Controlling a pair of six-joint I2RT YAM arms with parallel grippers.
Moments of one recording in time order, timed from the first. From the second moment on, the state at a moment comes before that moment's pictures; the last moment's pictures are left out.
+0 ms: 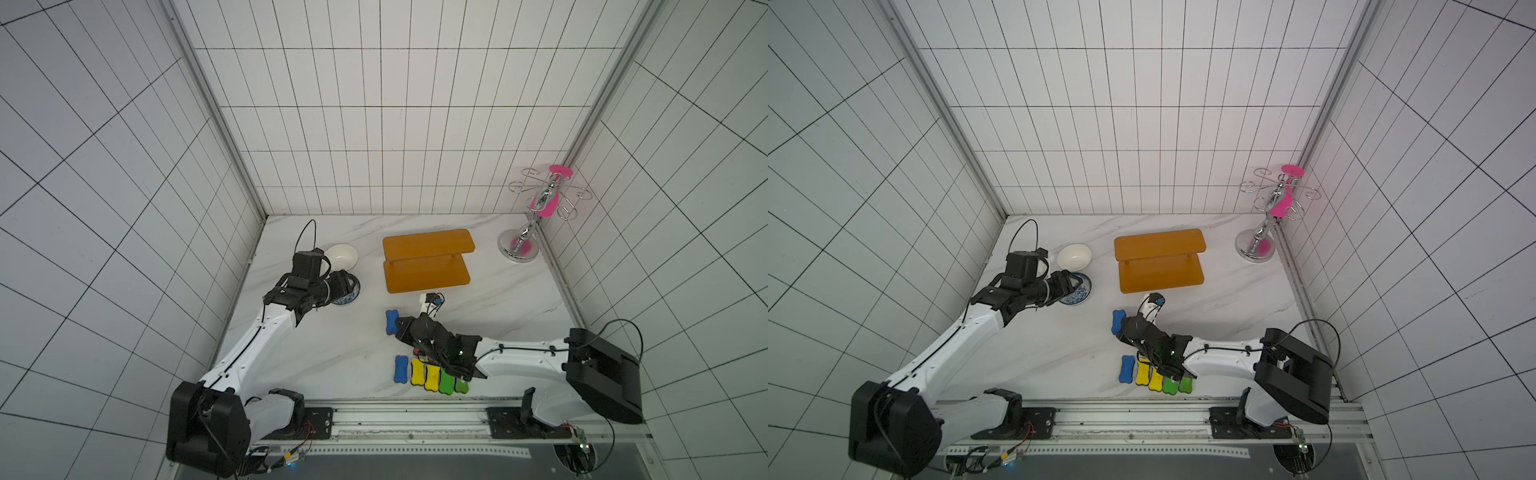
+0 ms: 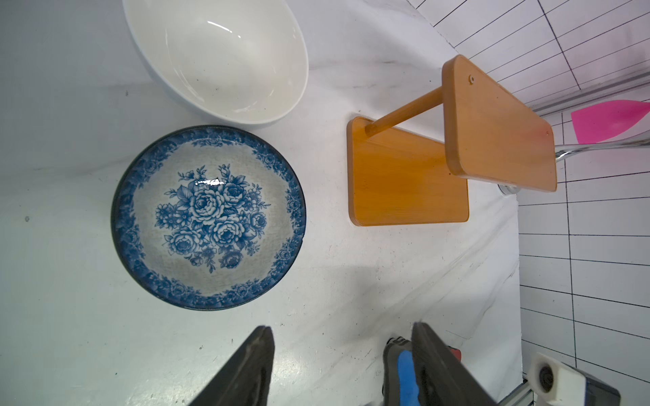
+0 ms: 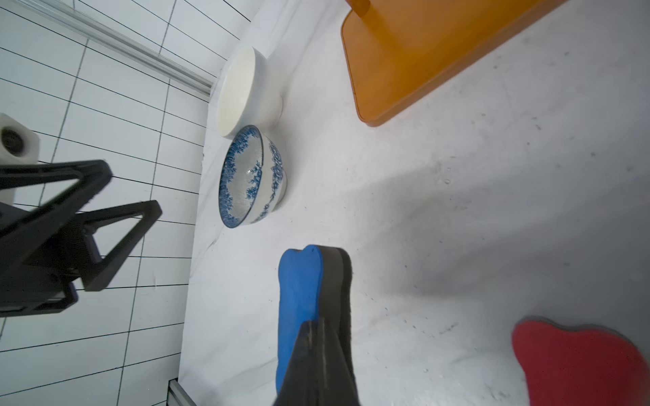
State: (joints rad) left arm -0.21 1.18 0.86 -0.47 0.34 -0.64; right arm 1.25 1.48 0.65 0.23 0.41 1.27
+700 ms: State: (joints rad) left arm -0.21 1.16 0.86 -0.47 0.35 -0.64; right arm 1.27 1.56 0.58 0.19 0.46 1.41
